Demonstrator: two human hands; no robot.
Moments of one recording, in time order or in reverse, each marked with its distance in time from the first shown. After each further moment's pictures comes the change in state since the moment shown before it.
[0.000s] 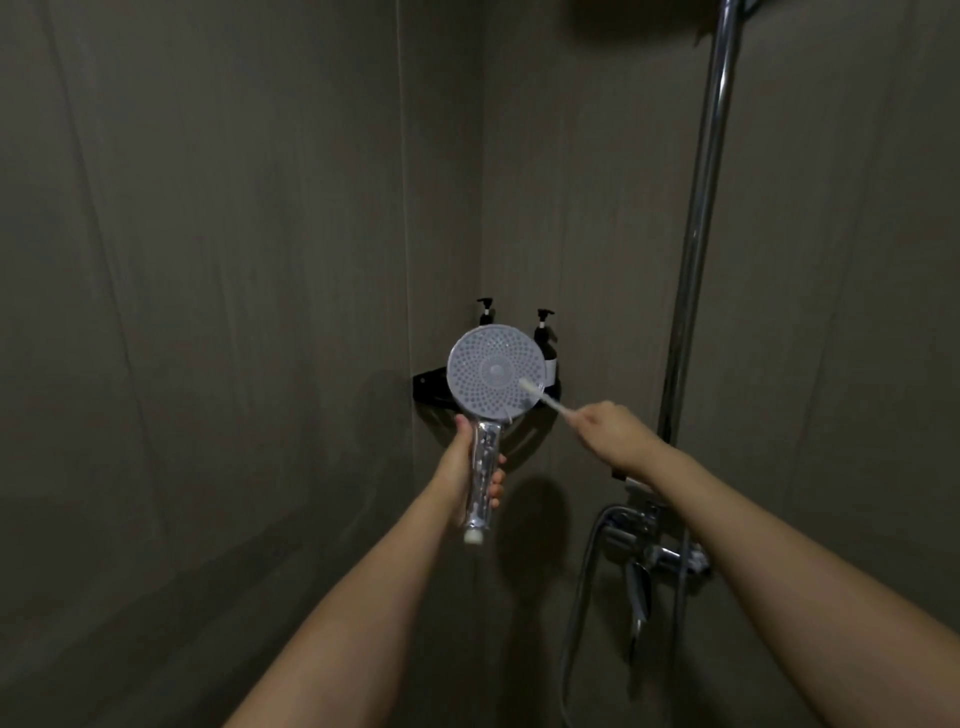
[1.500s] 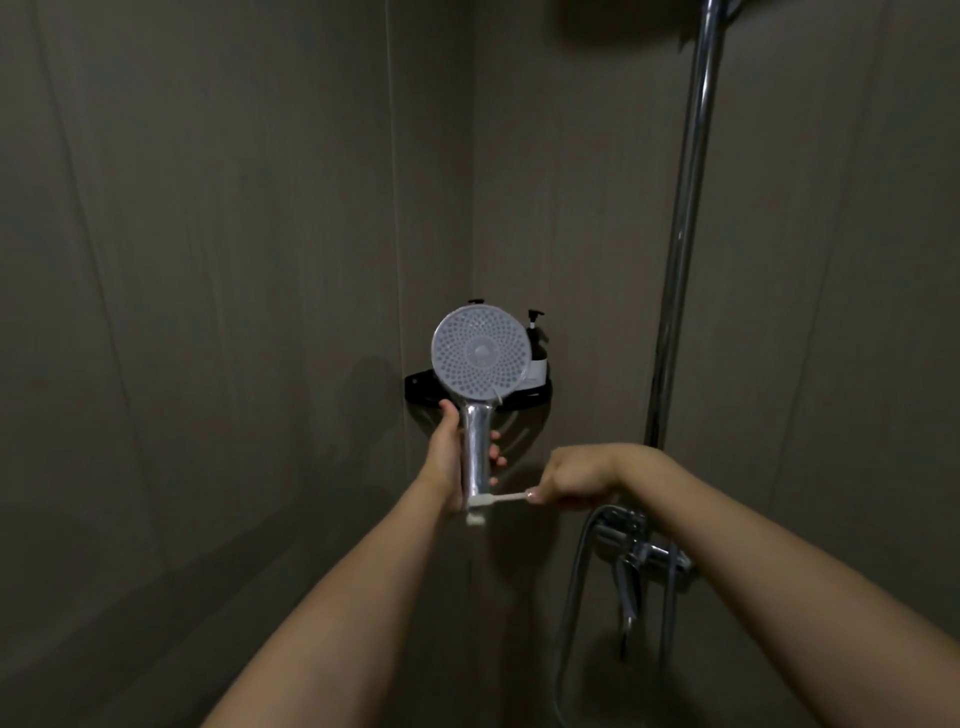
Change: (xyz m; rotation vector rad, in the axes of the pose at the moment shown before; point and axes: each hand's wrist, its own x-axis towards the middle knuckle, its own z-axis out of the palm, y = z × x) left_hand 0.002 0.011 0.009 -0.021 0.029 0.104; right_hand -0.018 -0.019 0.009 -0.271 -0.565 0.017
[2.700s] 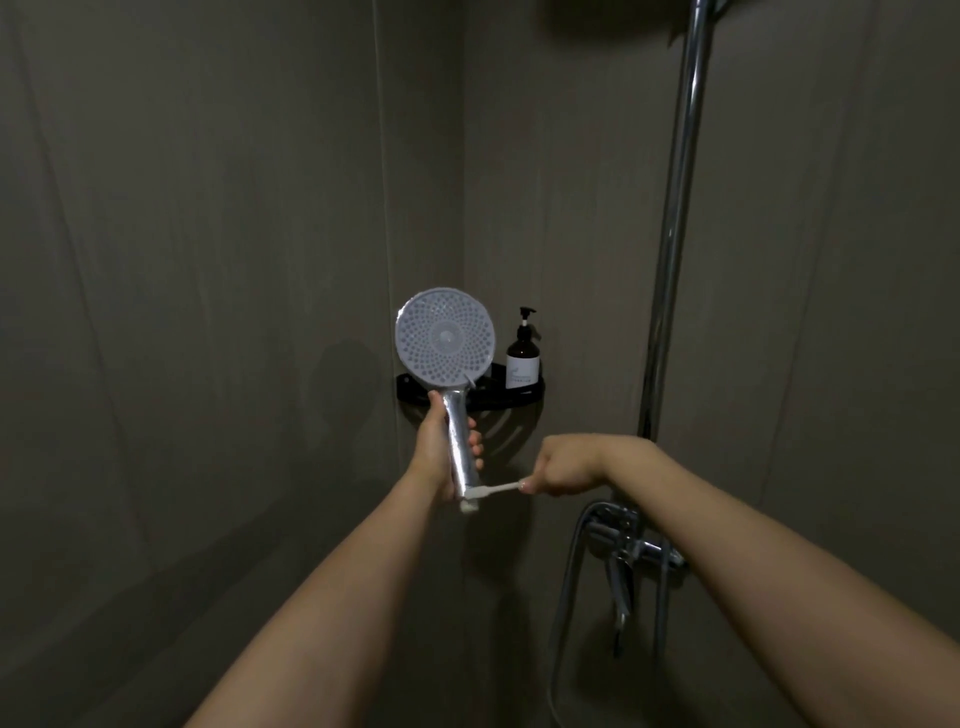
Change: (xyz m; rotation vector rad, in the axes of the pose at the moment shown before) left_hand 0.003 0.008 0.004 -0.130 0.051 0.058; right_hand -0.001 0.001 -0.007 -0.158 0.066 -0.023
